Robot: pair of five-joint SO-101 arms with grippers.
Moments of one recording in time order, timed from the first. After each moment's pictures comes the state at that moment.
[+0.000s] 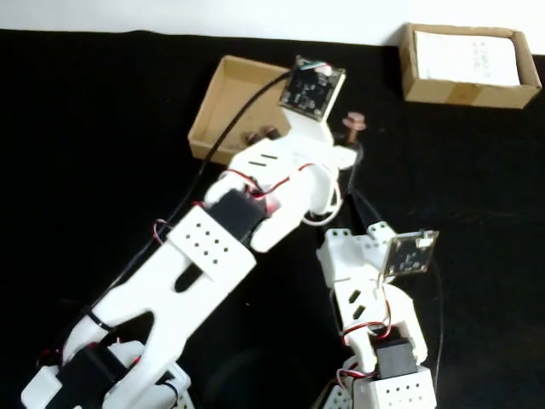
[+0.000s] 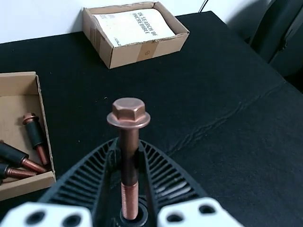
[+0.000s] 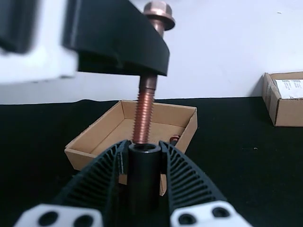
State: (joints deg) left arm 35.7 -18.9 17.0 32.1 15.0; right arm -15.9 -104.6 95.8 19.4 -7.7
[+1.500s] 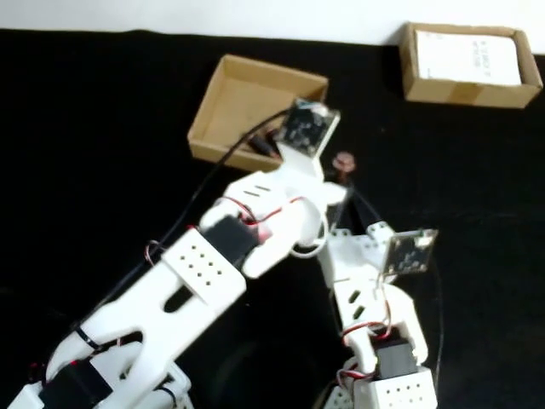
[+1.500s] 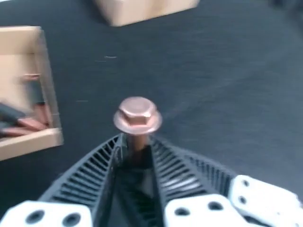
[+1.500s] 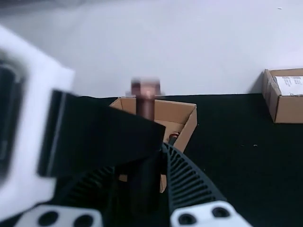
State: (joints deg) left arm 37.4 -25.9 31.3 35.3 14.8; right arm -15.9 -104.4 95.8 19.5 -7.7
